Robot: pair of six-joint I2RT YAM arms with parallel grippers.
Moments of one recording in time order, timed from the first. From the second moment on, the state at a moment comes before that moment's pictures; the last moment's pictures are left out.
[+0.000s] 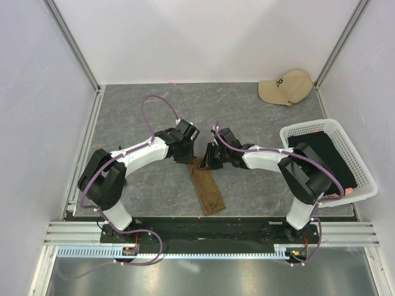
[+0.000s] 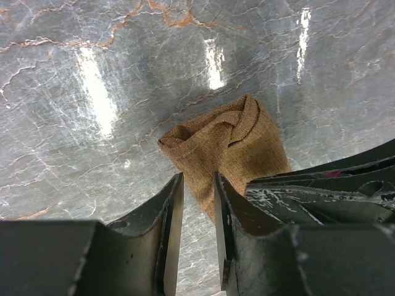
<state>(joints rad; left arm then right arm) -0.66 1.67 1.10 -0.52 -0.05 -0.56 0.70 1.76 0.94 0.03 -0.32 0.83</state>
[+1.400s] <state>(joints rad) -0.68 1.71 1.11 -0.50 -0.04 -0.56 0.69 1.86 0.95 0.16 -0.40 0.89</state>
